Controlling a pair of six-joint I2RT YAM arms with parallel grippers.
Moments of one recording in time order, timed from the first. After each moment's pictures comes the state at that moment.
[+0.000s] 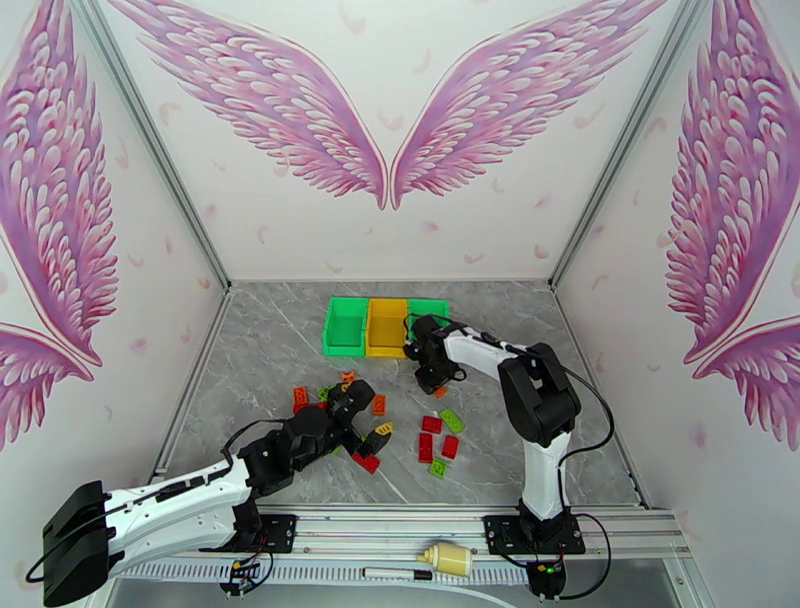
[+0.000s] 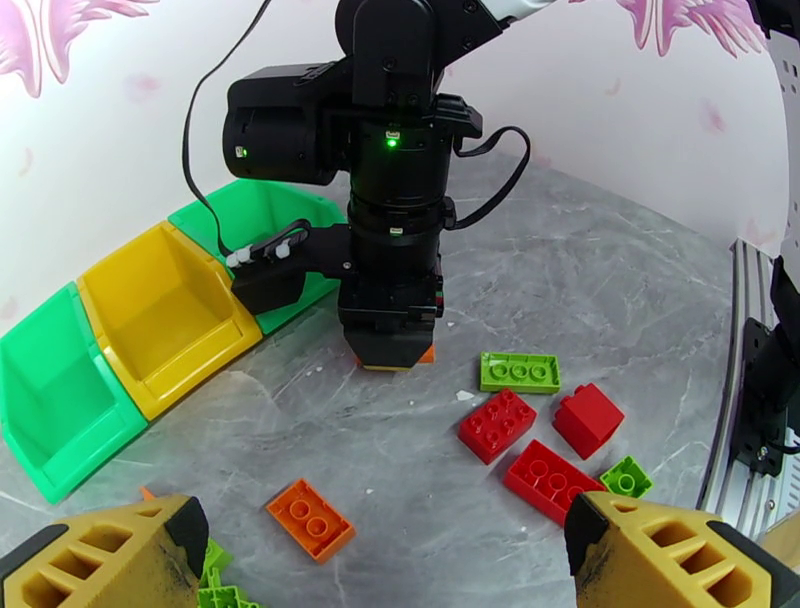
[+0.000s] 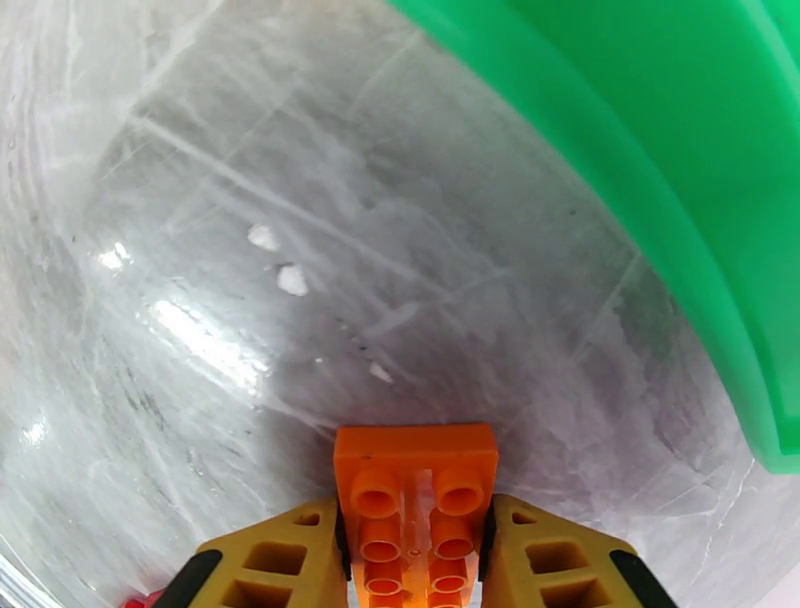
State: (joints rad) left arm -1.00 0.95 0.43 0.21 -0.15 -0.02; right arm 0.48 2.00 1.40 -0.83 0.04 -0.18
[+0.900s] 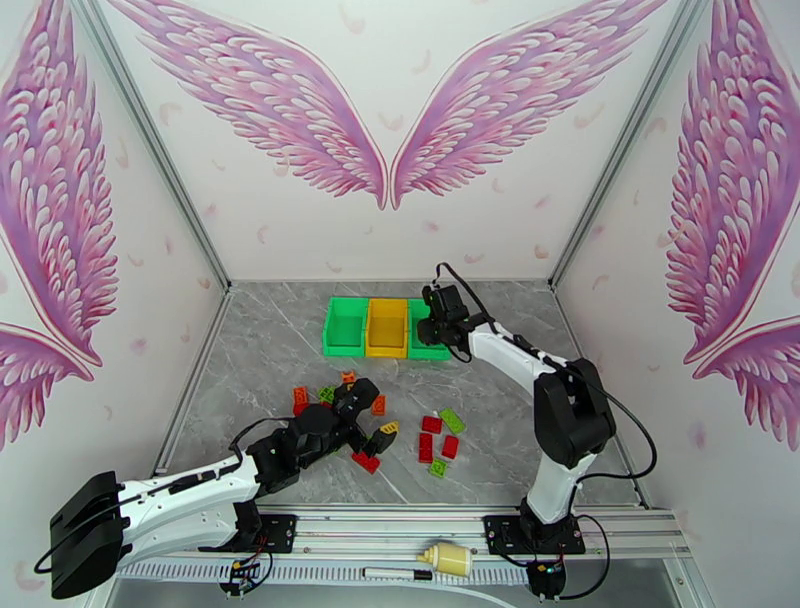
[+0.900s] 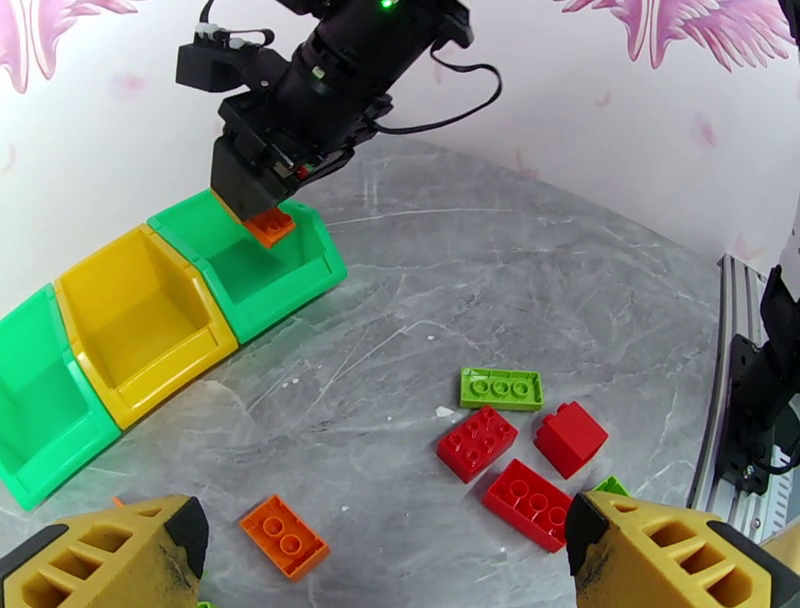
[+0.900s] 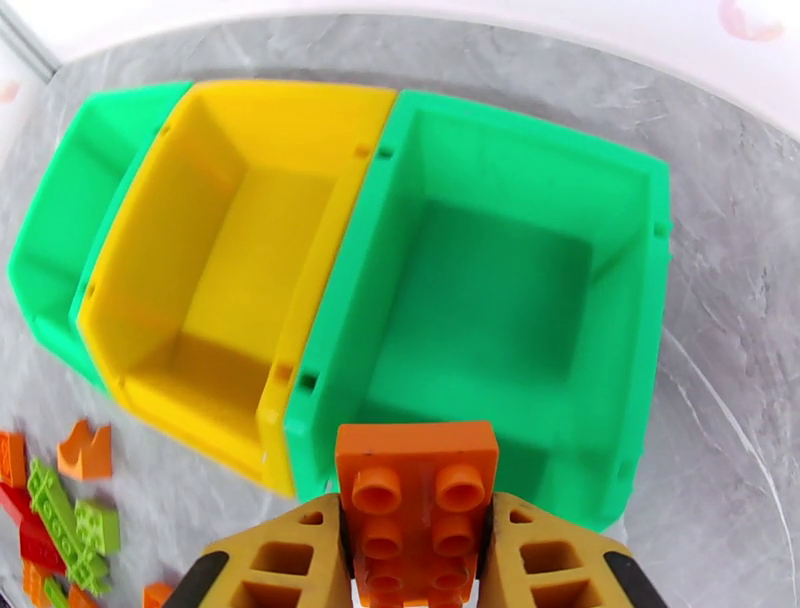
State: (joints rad) left arm -1.00 1.02 0.43 0.30 -0.12 -0.06; right arm 0.40 1.87 1.40 -0.38 0.05 0.21
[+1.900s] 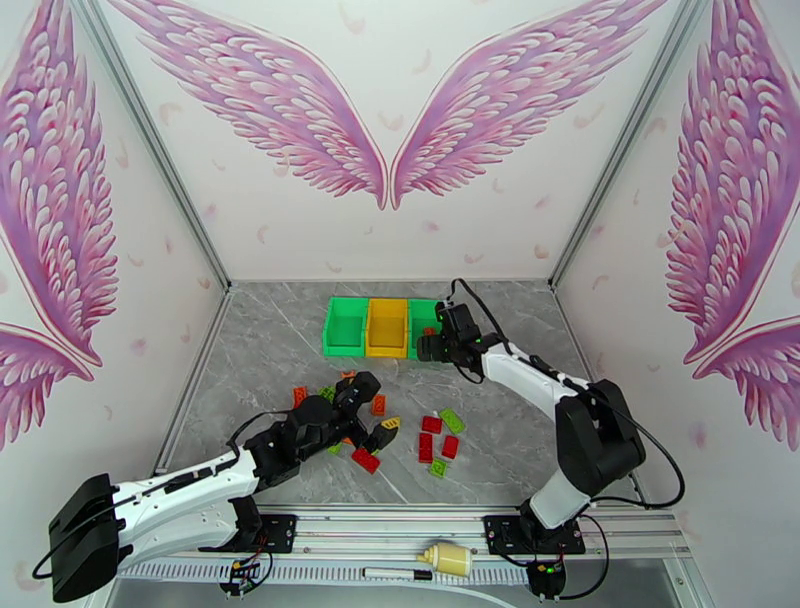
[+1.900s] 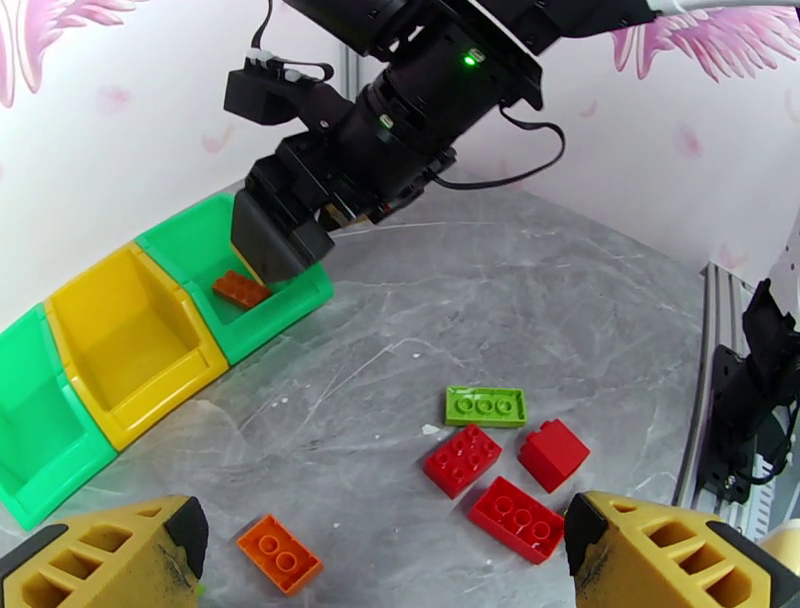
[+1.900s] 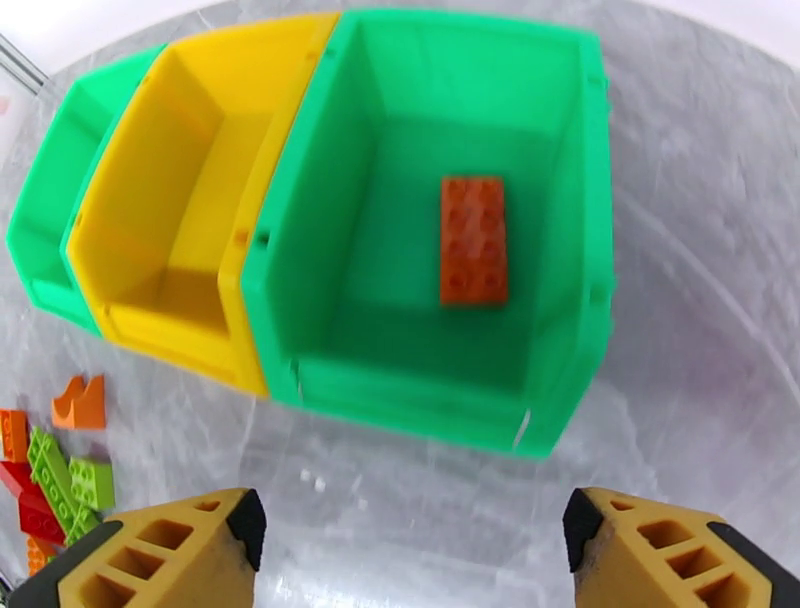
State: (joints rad) left arm -0.96 1.02 0.49 0.24 0.00 -0.04; right arm 0.44 1.59 1.07 -0.39 0.06 0.30
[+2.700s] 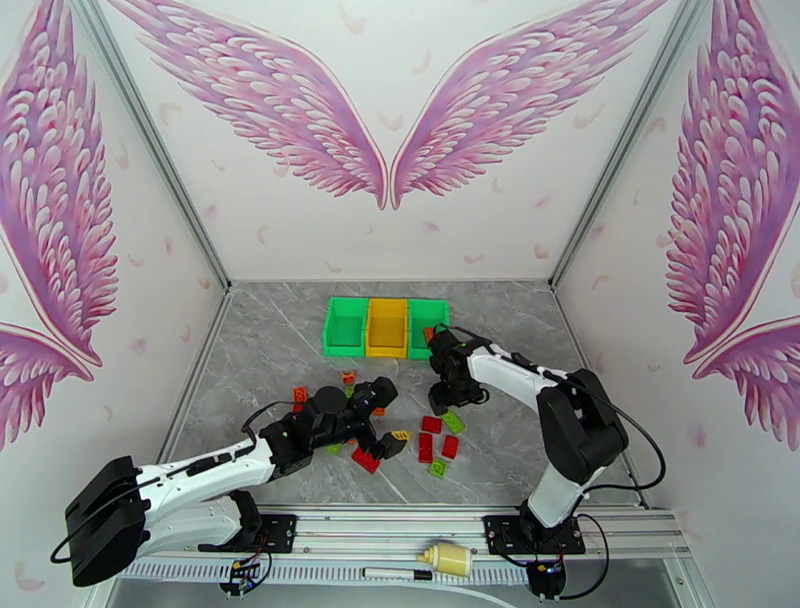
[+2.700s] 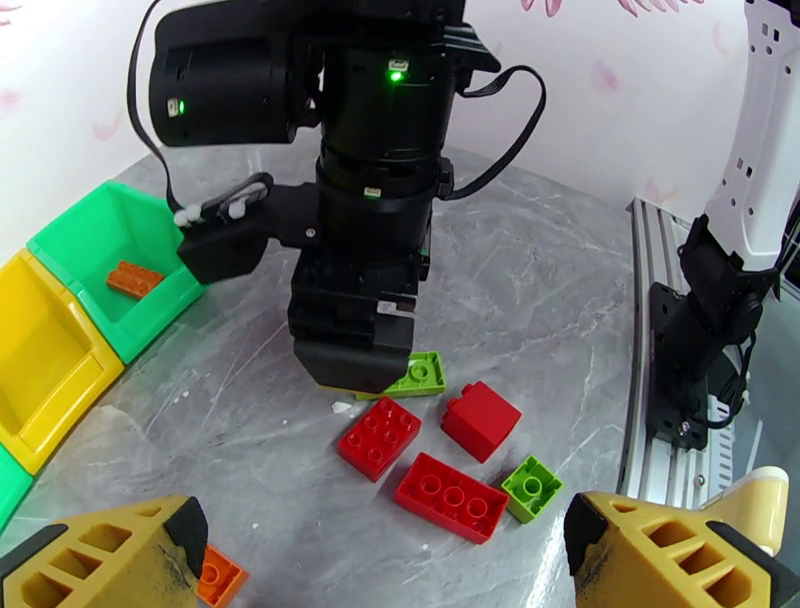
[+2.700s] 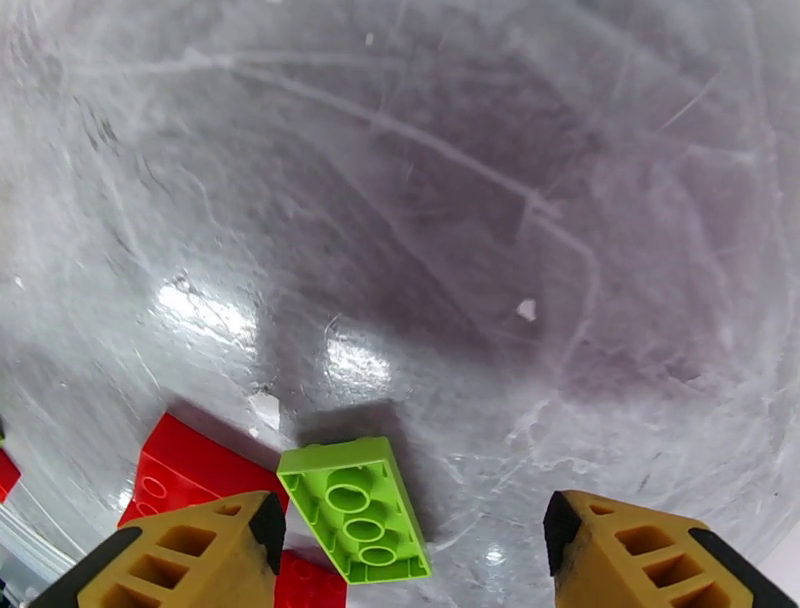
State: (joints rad) left arm -0.94 1.16 0.55 0.22 0.19 -0.01; right arm 0.48 1.77 1.15 -0.94 0.02 0.10
